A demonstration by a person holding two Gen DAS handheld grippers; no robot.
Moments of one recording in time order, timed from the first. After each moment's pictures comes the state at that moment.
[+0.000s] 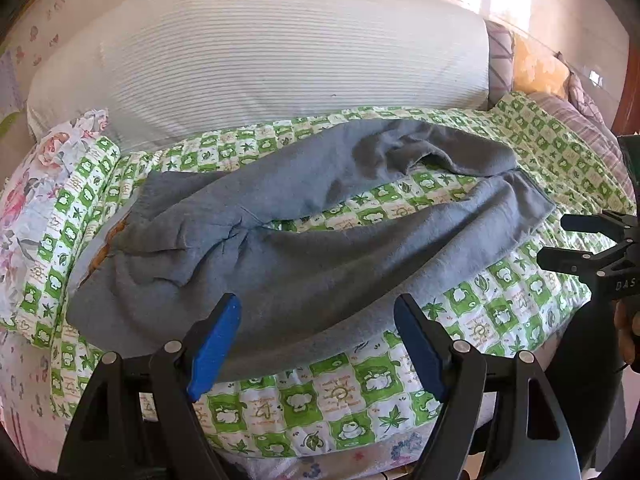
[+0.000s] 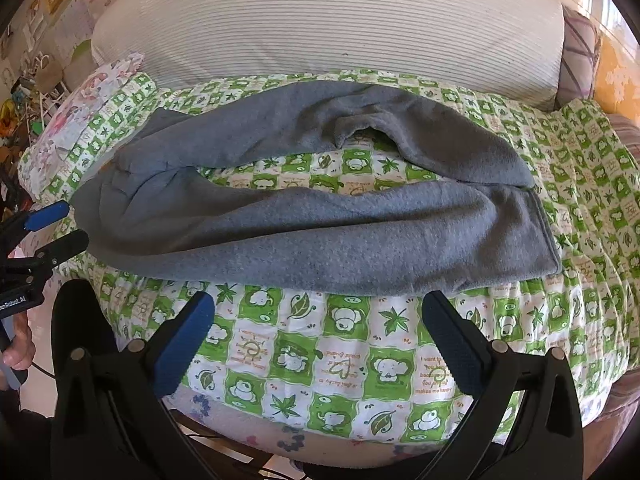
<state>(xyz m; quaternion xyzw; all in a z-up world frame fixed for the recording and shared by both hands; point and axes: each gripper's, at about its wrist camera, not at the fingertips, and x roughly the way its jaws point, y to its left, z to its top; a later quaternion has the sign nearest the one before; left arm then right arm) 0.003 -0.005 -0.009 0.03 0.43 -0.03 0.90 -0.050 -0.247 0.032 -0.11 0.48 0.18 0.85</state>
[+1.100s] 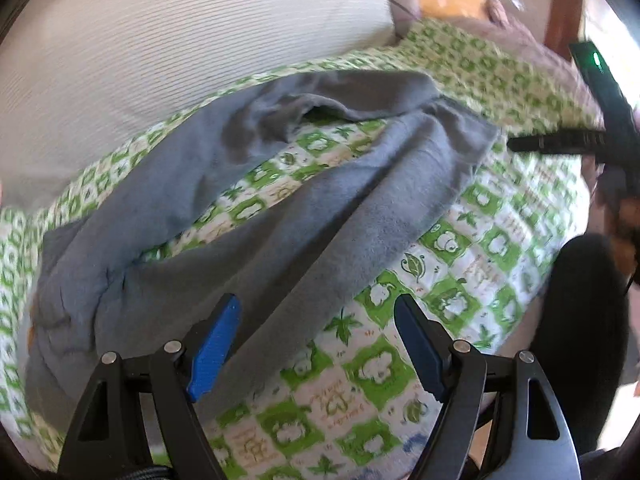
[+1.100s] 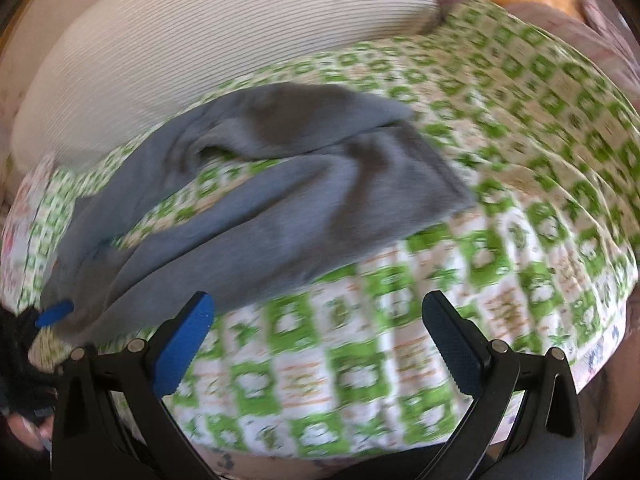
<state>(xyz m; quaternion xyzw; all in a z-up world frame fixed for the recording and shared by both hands) 0.047 -0.107 -0.059 0.14 0.46 -0.17 0.86 -0.004 -0.385 0.014 0.05 0.49 0.04 0.87</state>
